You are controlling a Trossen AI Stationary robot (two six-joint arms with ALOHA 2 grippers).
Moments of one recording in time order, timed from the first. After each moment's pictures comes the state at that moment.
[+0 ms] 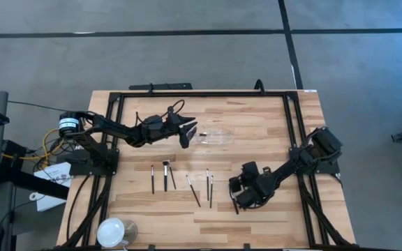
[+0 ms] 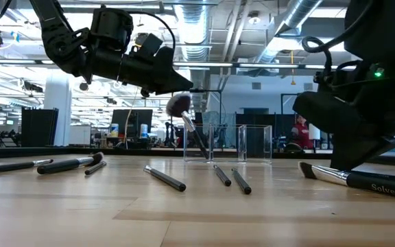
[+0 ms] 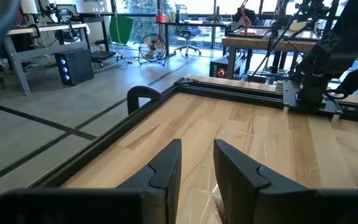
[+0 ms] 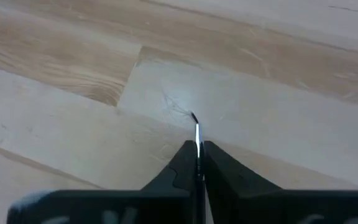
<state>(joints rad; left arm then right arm) 0.19 1.60 0.53 1.00 -0.20 0.03 0.53 1.88 0.93 -0.76 0.57 1.81</state>
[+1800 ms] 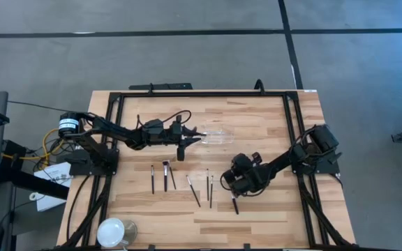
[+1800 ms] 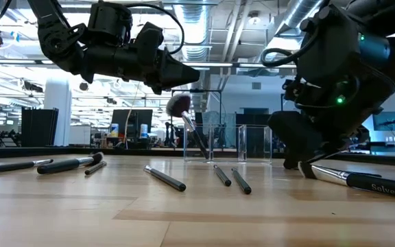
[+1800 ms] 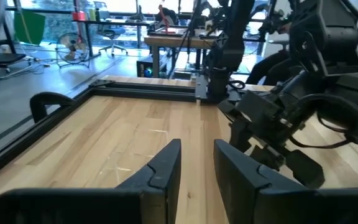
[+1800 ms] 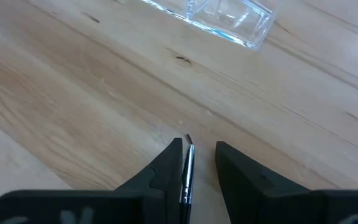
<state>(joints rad) 0.13 1.60 0.53 1.00 0.08 0.02 0.43 1.87 0.82 -0.44 0.76 1.30</state>
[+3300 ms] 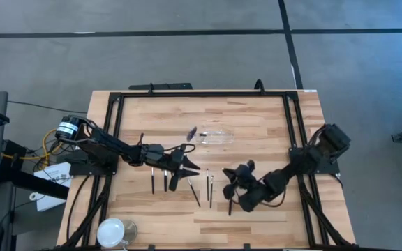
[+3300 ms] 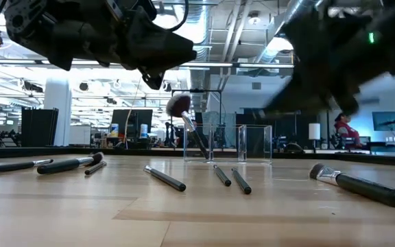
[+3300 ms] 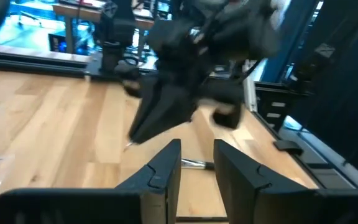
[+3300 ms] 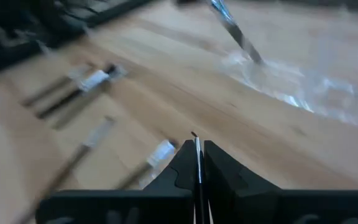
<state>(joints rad) -0.20 1.60 0.53 0.95 0.05 -0.13 0.61 1.74 0.78 0.03 1.01 1.03</state>
